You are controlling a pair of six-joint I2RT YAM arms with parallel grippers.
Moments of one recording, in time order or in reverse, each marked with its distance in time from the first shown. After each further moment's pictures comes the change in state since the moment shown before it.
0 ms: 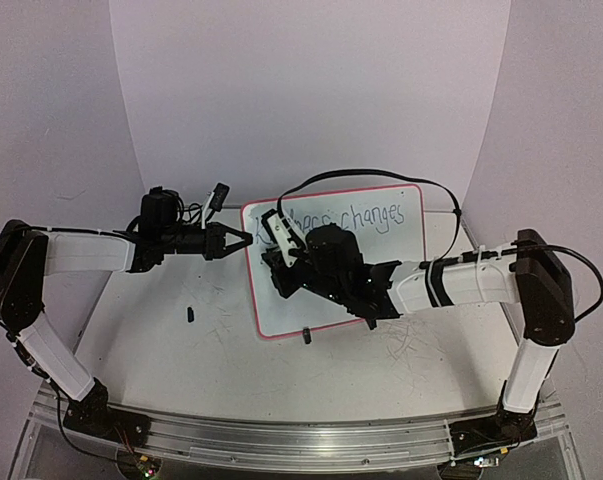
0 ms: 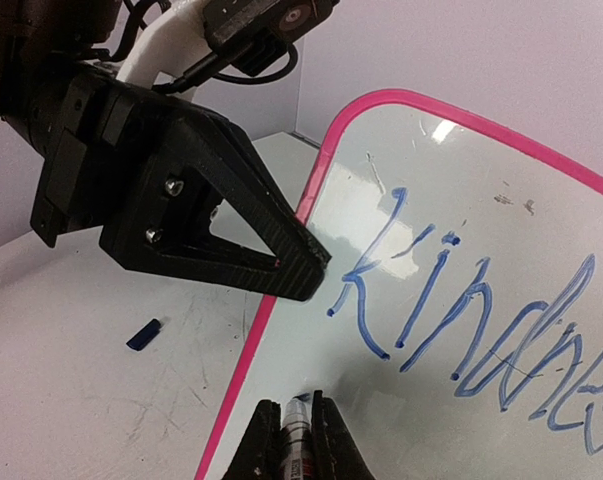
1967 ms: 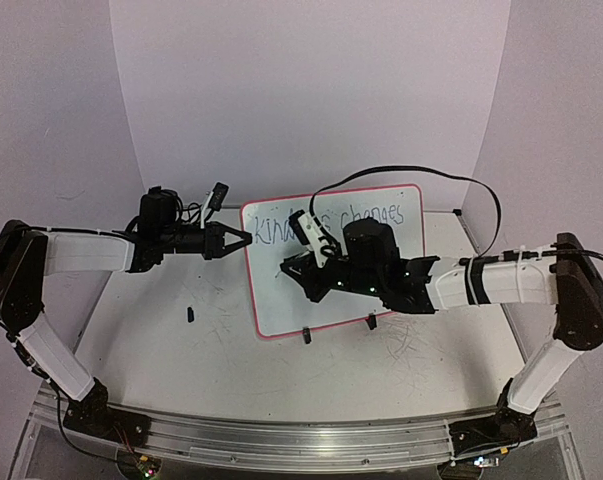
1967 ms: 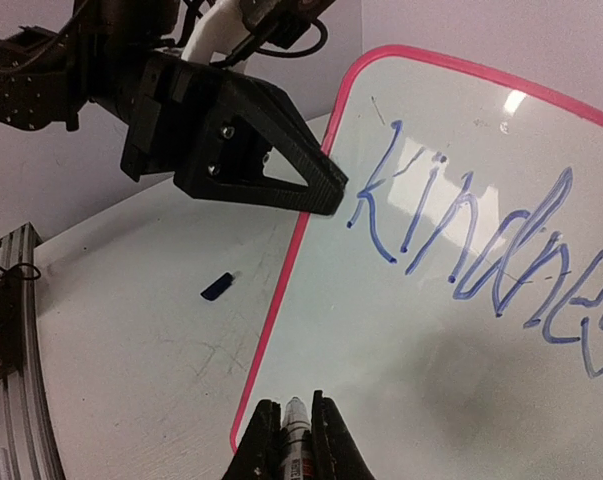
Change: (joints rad) left arm 0.005 -0.002 -0.002 0.009 0.011 -0.002; right arm -0.080 -0.193 -0.164 -0.075 -0.289 0.089
